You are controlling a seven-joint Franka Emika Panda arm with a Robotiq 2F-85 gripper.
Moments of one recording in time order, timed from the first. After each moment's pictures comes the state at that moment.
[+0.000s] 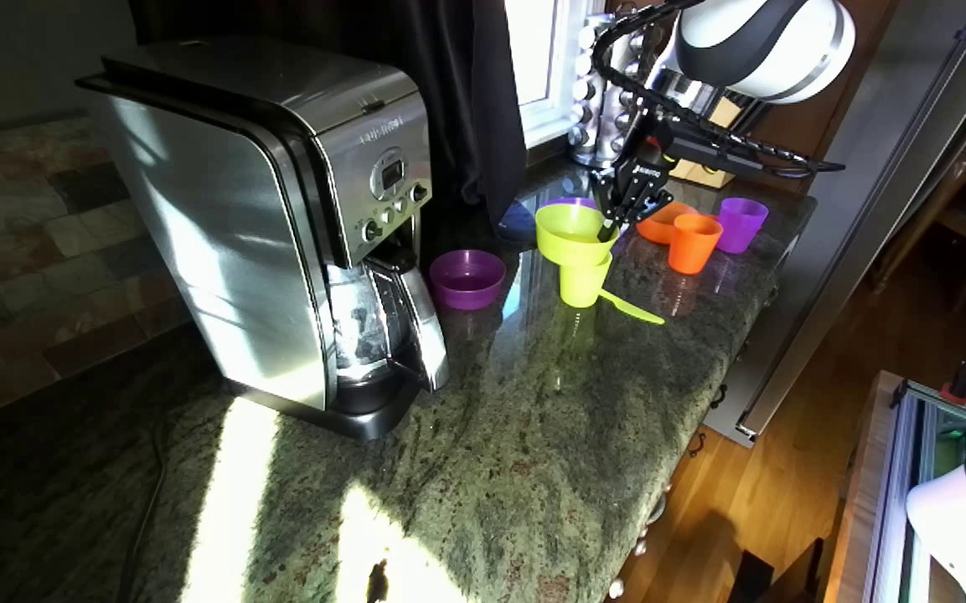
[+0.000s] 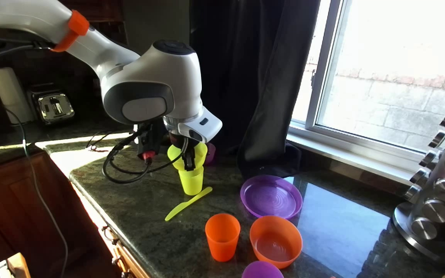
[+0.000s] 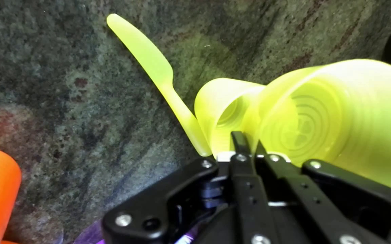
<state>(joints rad) -0.03 -0.14 -0.05 -2.48 0.38 2.51 0.23</state>
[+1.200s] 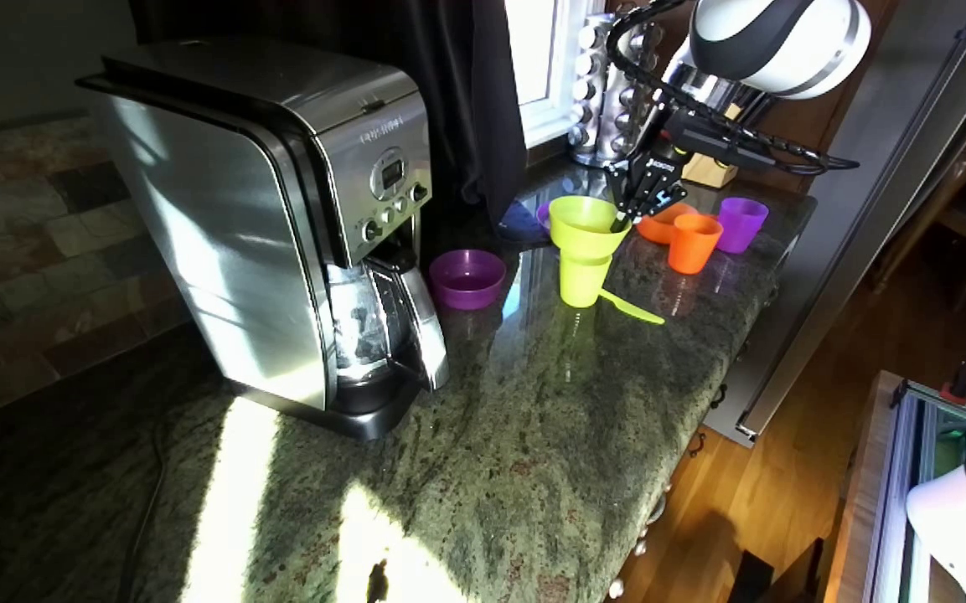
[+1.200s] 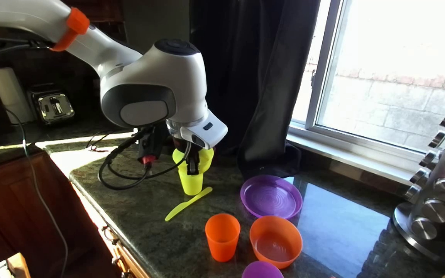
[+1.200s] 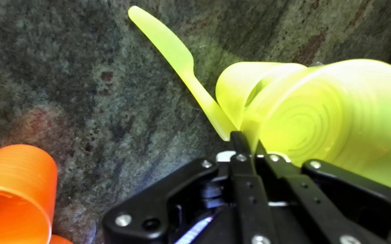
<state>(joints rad) -0.06 -0.16 -0.08 -2.50 0.38 2.51 0.25</state>
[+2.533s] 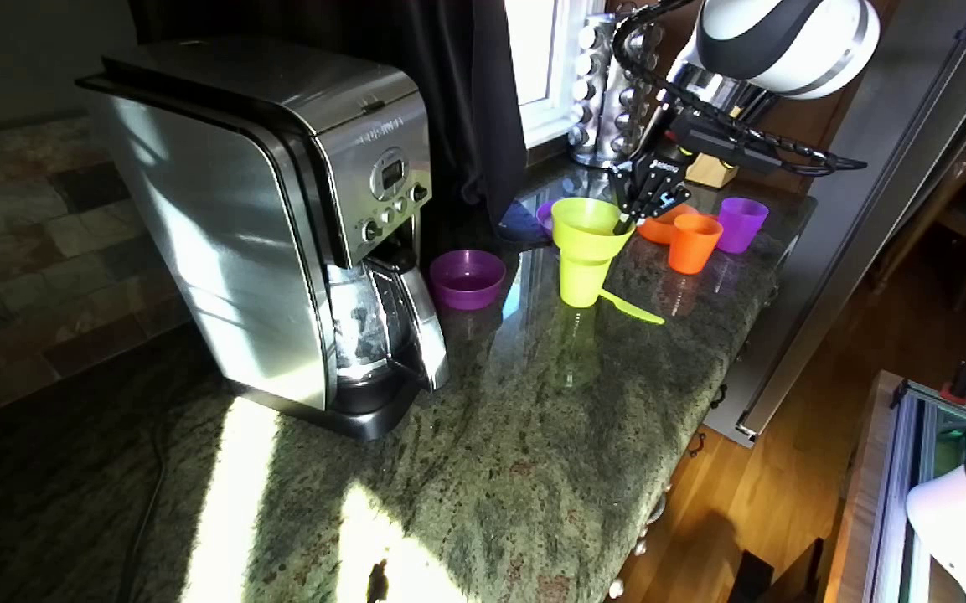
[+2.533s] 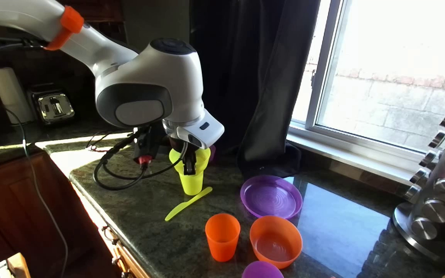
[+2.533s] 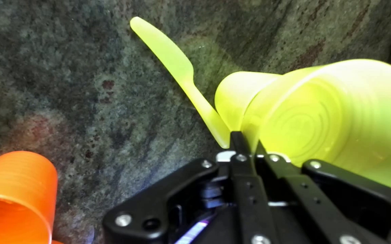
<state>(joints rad) -0.05 -0.18 -0.08 -2.51 0.38 2.50 0.25</state>
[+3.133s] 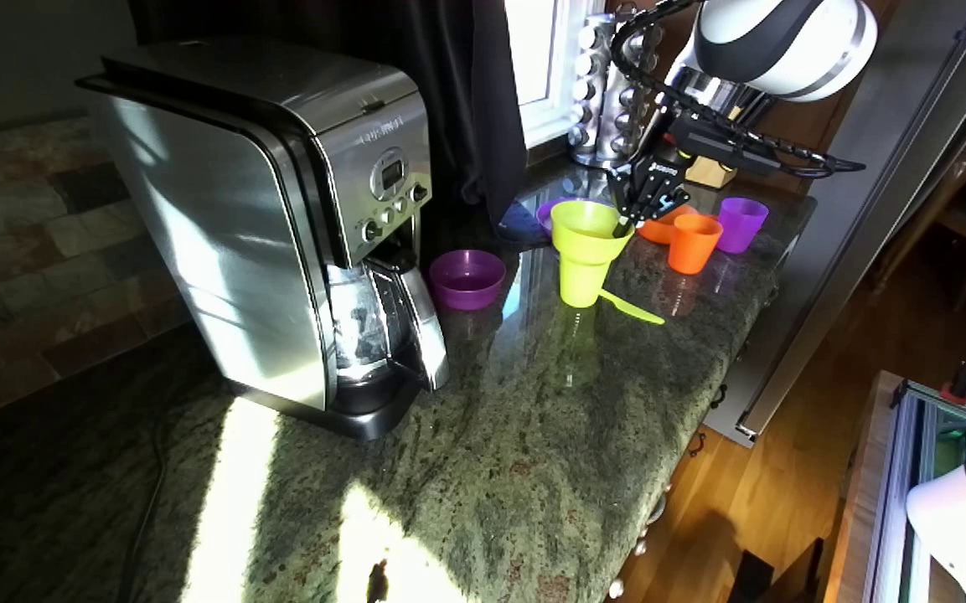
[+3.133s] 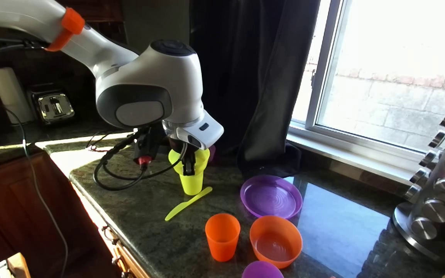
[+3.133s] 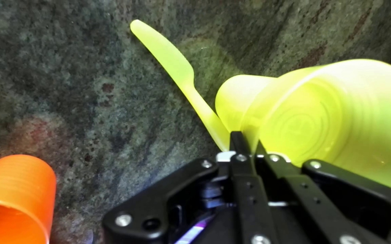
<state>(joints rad) -0.05 -0.17 -0.08 -2.51 0.38 2.50 0.25</state>
